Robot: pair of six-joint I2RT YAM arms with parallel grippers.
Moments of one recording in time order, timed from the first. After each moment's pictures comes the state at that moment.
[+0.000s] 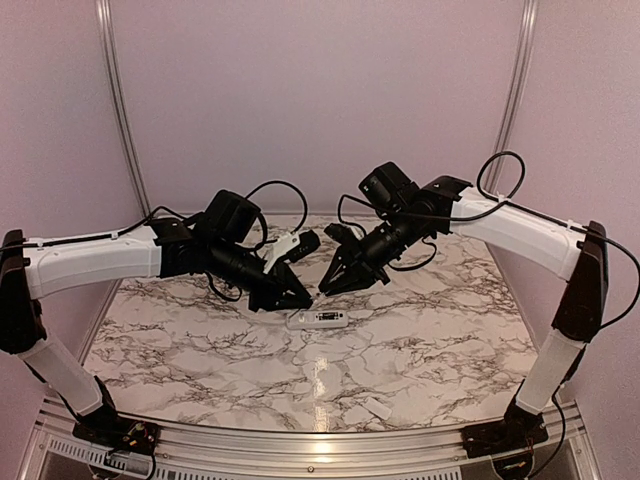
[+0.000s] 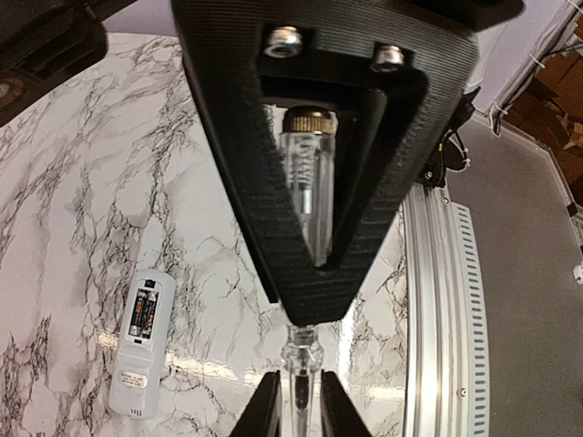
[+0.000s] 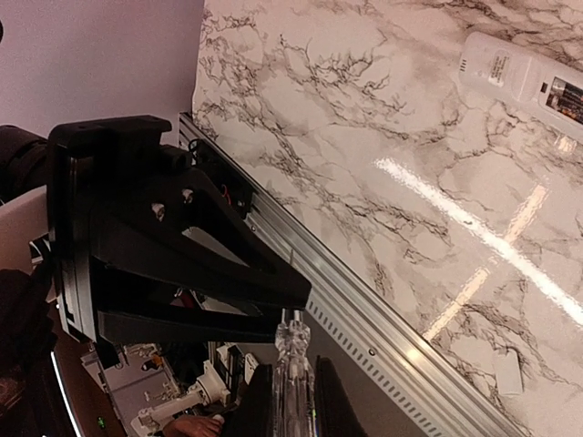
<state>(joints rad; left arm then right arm) -0.85 1.57 1.23 -0.38 0.61 0.21 0.78 1.74 1.61 -0.89 -0.78 0.70</state>
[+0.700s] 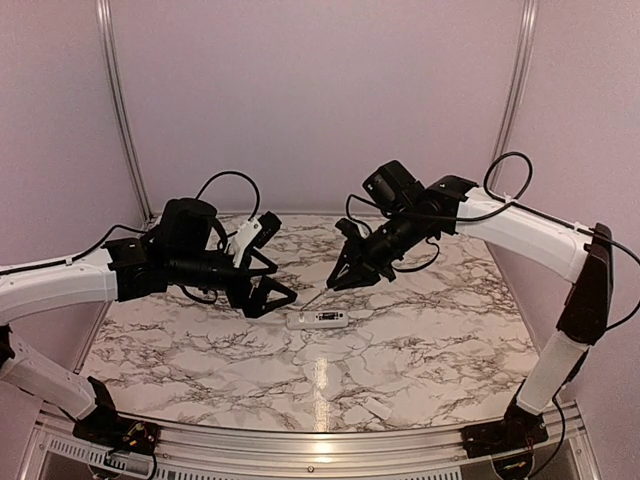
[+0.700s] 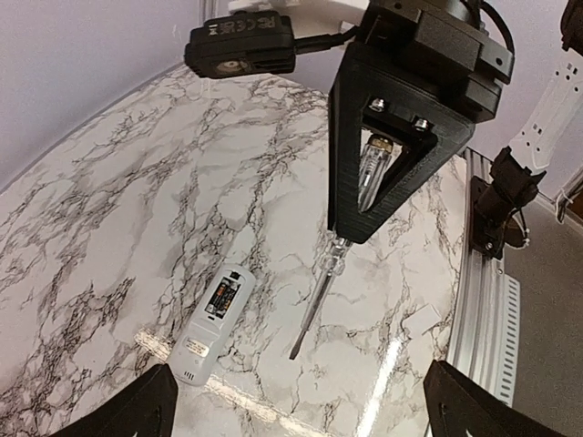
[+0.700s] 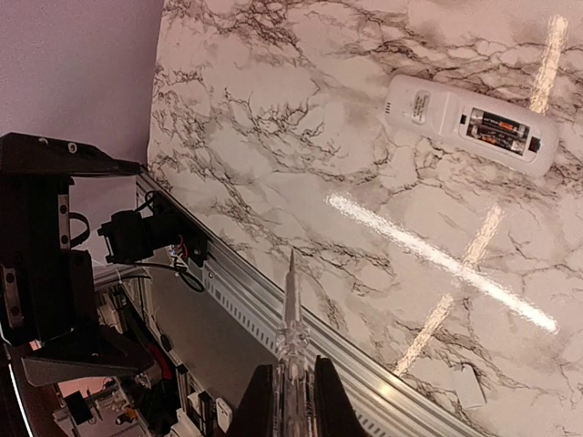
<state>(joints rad) -0.85 1.33 1.01 -0.18 0.36 -0.02 0.78 1.71 1.60 -0.88 -0.59 0.73</state>
